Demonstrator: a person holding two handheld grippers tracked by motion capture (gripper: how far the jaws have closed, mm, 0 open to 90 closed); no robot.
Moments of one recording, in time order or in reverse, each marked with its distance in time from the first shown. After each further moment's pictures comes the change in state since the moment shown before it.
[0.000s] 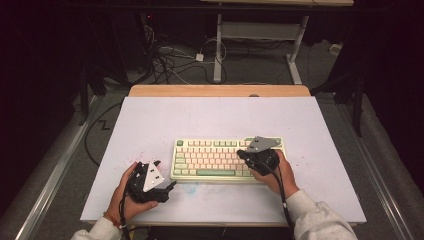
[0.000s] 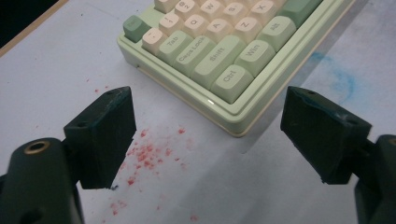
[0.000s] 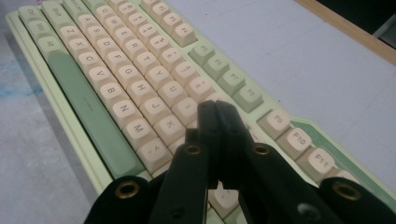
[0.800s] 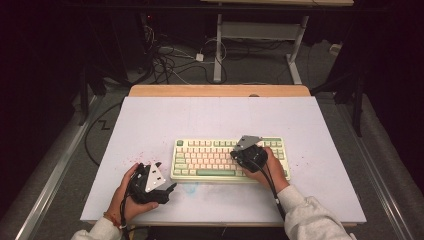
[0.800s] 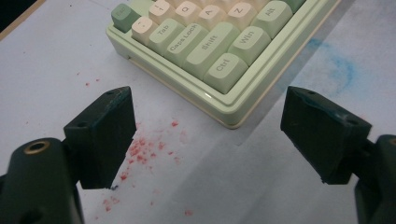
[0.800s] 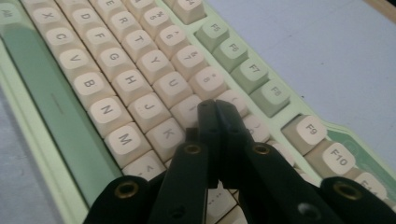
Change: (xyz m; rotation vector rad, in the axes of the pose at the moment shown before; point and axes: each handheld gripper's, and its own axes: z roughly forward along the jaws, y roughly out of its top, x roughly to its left) left arm -0.003 -0.001 0.003 0.033 -0.014 0.018; right arm 0.005 0.008 0.030 0.122 -0.003 -0.054
